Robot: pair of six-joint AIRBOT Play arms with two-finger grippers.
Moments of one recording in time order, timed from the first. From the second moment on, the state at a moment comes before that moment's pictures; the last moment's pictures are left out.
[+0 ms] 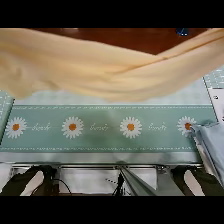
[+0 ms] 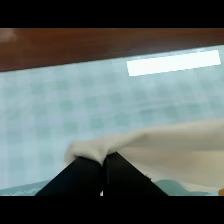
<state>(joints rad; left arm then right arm) 0.19 -0.87 1.84 1.17 -1.56 -1.40 -0.28 -0.77 1.51 -1.16 1.10 1.47</state>
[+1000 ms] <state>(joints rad) 0.00 -0.92 1.05 1.12 -1.24 -1.42 -0.16 -1.43 1.56 -1.29 1.31 1.45</state>
